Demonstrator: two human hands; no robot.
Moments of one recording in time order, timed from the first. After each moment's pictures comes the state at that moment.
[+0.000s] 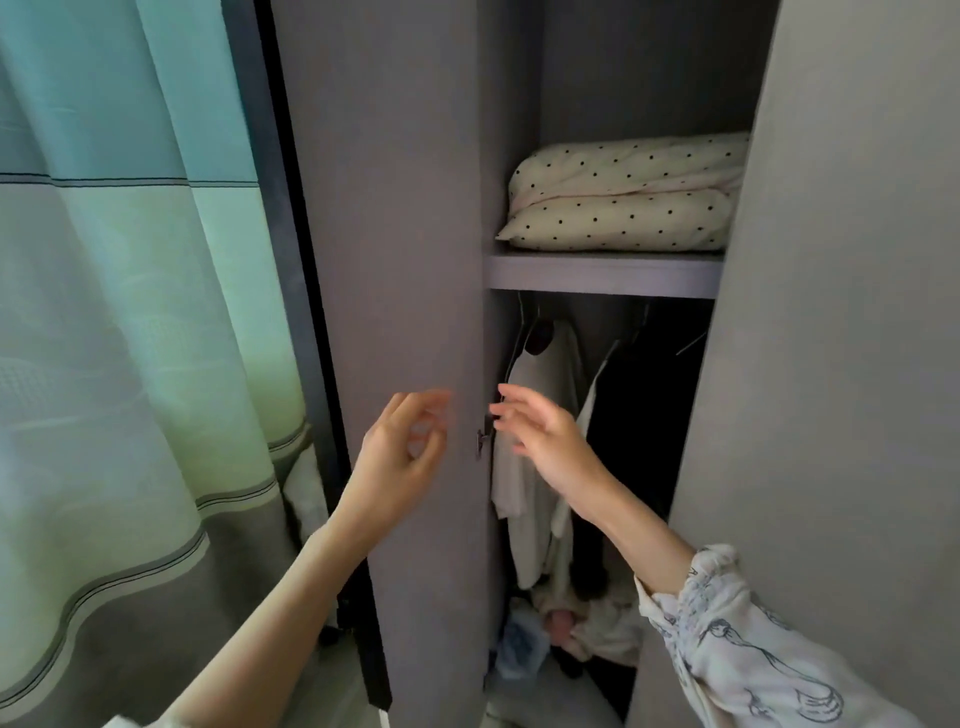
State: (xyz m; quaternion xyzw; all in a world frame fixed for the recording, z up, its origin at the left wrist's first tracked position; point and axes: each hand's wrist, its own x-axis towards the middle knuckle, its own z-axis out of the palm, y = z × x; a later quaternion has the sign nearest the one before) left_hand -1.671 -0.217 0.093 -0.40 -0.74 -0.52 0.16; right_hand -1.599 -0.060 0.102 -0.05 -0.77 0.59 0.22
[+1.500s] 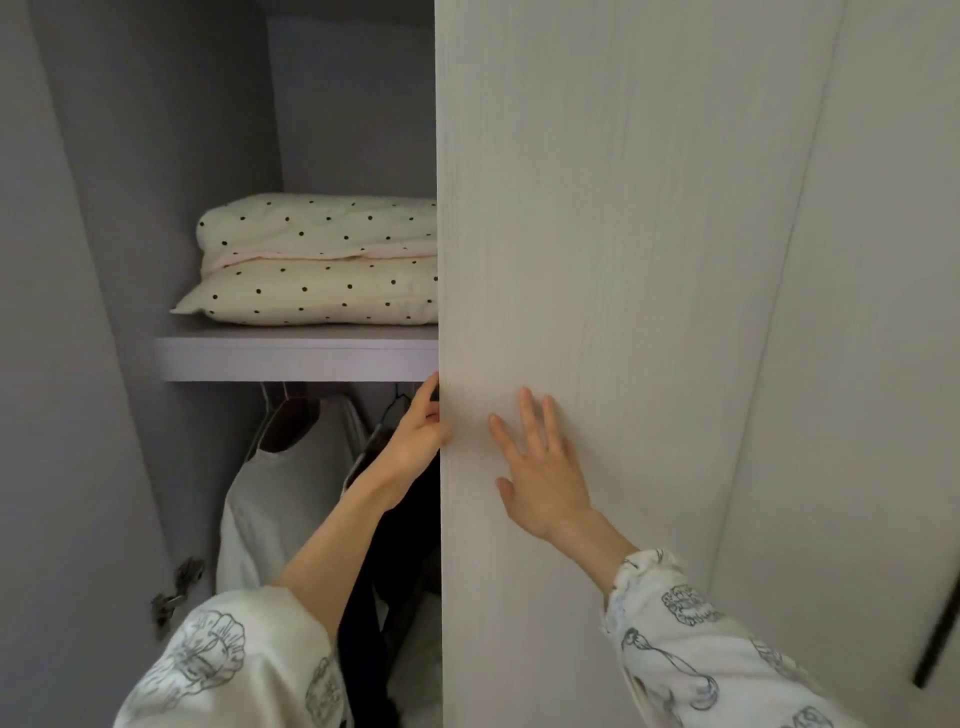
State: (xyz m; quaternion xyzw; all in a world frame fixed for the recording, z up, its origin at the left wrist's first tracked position) left_hand -1.674 0.196 0.140 -0.46 -0.61 -0.60 -0.22; right_hand -1.547 0.301 0.097 -0.29 -0.93 -0.09 0.21
